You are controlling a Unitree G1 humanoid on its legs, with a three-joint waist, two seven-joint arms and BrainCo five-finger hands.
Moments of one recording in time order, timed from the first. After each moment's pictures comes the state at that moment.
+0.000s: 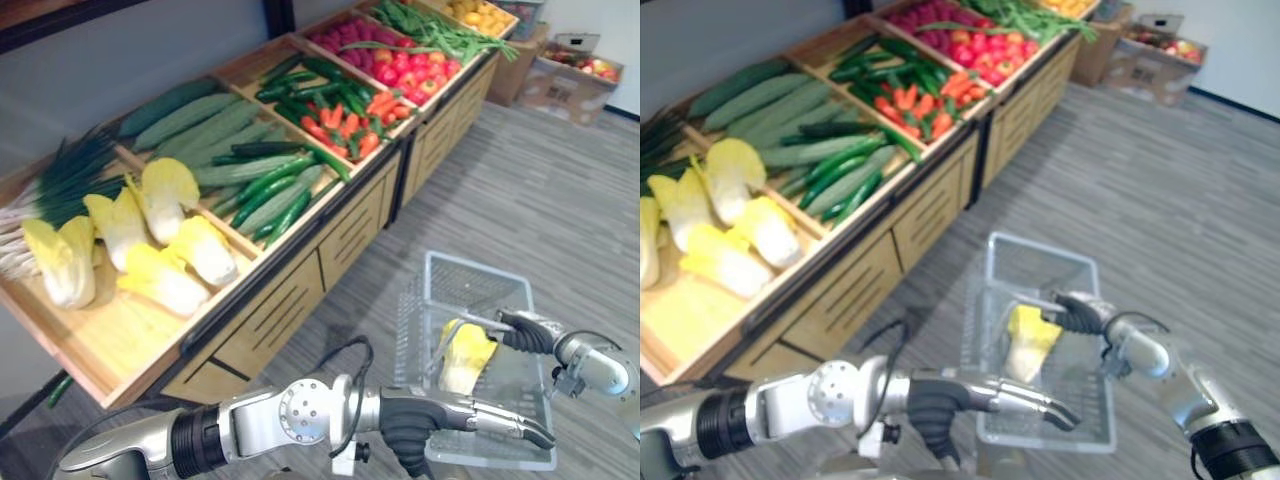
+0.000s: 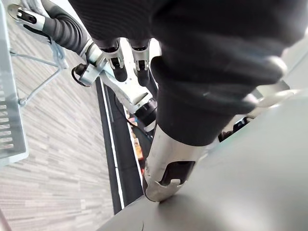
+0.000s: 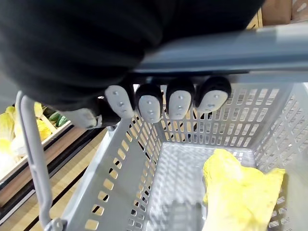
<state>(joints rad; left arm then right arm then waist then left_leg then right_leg) -0.45 0.73 -1.12 -0.45 -0.28 -0.31 -0.28 0.02 -0.88 0.15 0.15 -0.28 -0.31 0.30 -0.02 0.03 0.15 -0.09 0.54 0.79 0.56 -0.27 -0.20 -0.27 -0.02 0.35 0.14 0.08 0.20</state>
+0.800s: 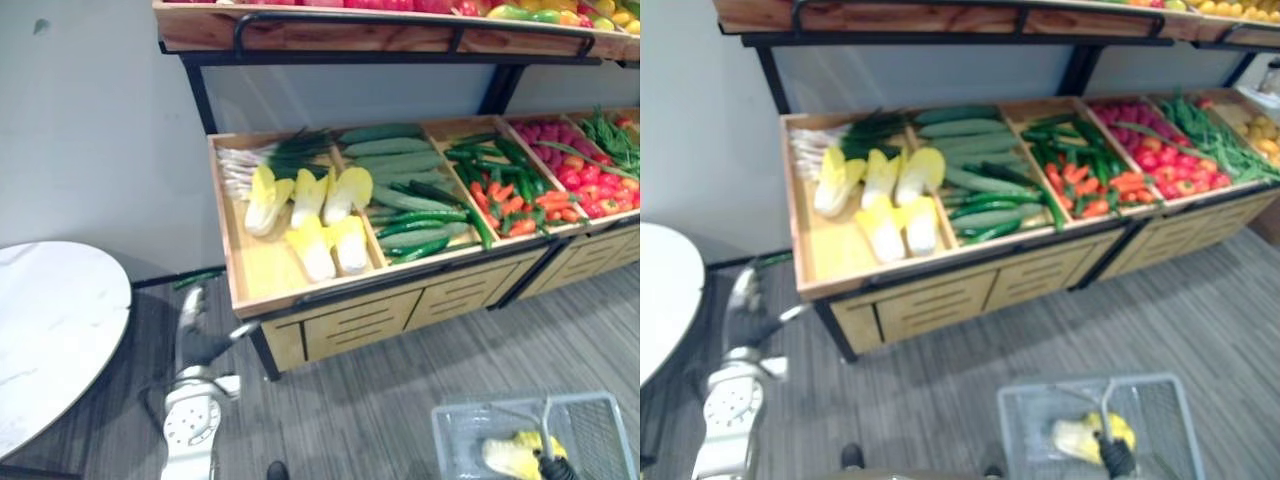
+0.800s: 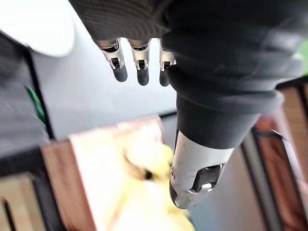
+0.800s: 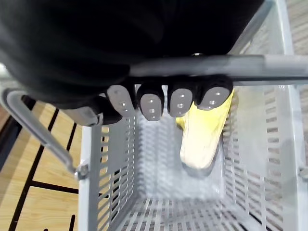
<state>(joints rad) 0.20 0.11 0.38 0.06 0.18 -0.14 0.22 0.25 -0.17 -0.48 0.86 -0.35 -0.17 0.04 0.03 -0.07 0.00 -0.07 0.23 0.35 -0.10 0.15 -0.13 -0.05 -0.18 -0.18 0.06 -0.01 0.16</state>
